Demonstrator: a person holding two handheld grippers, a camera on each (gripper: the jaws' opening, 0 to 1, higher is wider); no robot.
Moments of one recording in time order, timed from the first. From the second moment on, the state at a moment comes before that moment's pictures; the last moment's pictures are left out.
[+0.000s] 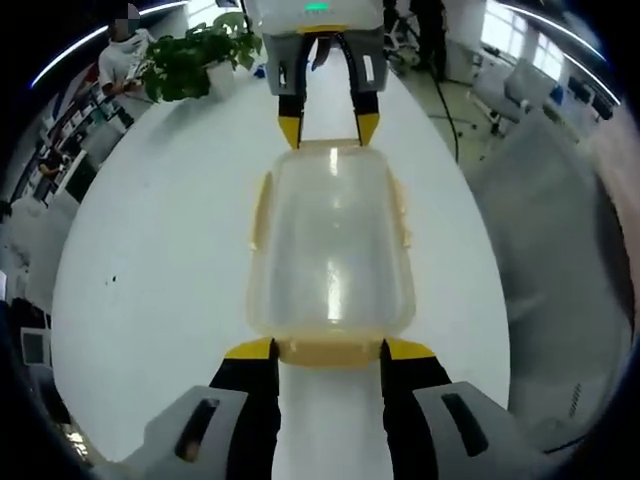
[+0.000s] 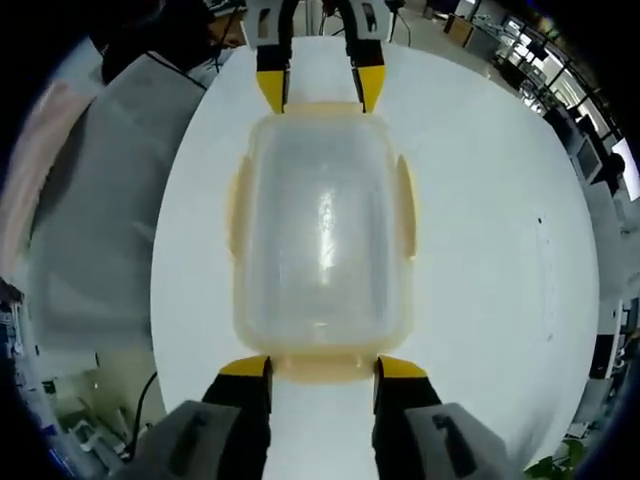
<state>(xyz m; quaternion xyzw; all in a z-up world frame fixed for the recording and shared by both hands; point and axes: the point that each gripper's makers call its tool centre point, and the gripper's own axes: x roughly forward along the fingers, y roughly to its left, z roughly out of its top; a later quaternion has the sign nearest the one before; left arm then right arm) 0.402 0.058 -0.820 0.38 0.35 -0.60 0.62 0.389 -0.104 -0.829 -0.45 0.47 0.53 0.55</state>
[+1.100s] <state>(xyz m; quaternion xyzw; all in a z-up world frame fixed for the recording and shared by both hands) 0.400 0.076 -0.808 0.26 0.36 -0.57 0.70 0.397 -0.117 -0.806 -0.40 0.47 0.47 0.63</state>
